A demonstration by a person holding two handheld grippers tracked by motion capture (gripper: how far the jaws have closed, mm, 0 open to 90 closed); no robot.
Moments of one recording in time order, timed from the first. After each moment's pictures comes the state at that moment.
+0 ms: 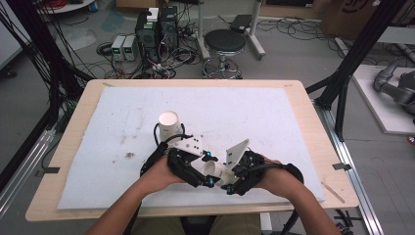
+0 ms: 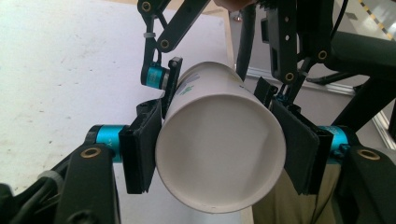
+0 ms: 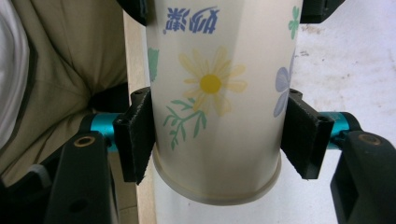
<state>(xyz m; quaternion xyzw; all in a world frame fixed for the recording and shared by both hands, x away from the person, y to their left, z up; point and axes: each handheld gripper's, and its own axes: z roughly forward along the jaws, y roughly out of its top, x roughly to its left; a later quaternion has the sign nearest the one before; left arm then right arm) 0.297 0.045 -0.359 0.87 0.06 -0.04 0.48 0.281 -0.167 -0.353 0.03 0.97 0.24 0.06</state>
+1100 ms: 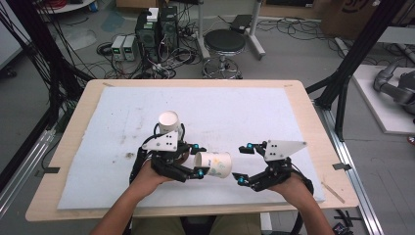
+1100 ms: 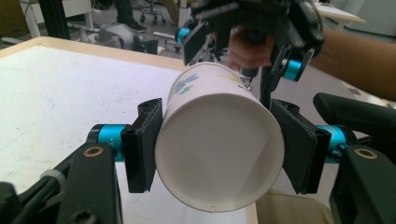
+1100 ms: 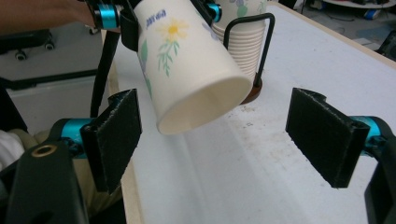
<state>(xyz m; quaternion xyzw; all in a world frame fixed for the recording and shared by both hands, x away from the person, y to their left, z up) 0.293 0.089 -0.367 0.78 0.10 -0.01 0.61 0.270 -0.236 -0.358 0.15 0.84 0.52 0.09</state>
